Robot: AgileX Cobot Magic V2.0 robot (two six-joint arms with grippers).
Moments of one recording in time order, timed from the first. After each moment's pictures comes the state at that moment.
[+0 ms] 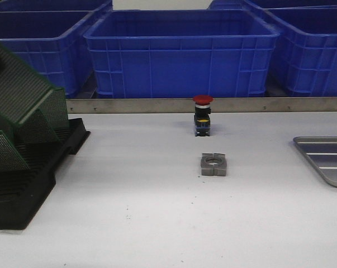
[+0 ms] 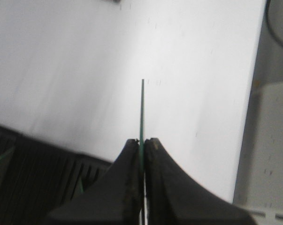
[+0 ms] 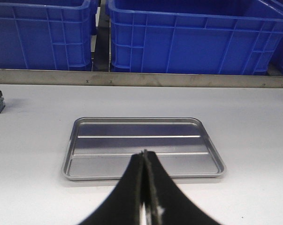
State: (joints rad) left arm -0.05 1.40 -1.12 -0.74 1.22 1.45; right arm -0.13 -0.01 0.03 -0.05 0.17 0.04
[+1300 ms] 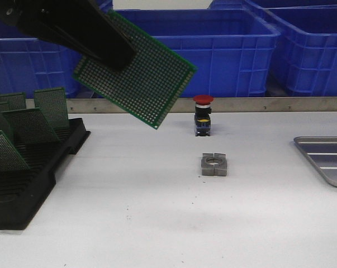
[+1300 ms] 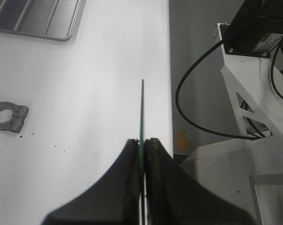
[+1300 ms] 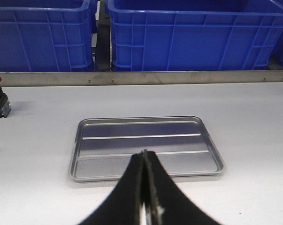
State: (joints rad) left arm -0.37 1.49 -1.12 -1.00 1.18 1.45; right arm -0.13 -0.01 -0.12 -0.02 0.36 0.04
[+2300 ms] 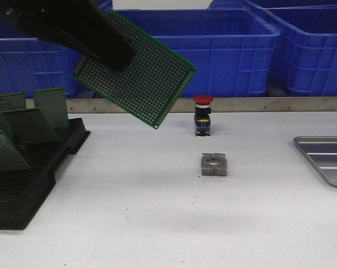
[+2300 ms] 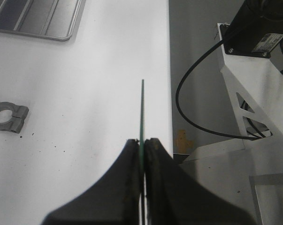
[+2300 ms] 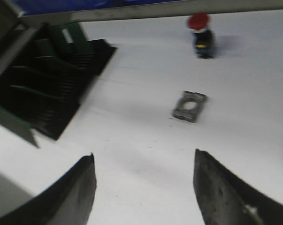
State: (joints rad) left arm -0.37 1.49 -1.12 -1.00 1.18 1.45; right arm -0.13 0.75 -0.46 1.20 0.81 -1.03
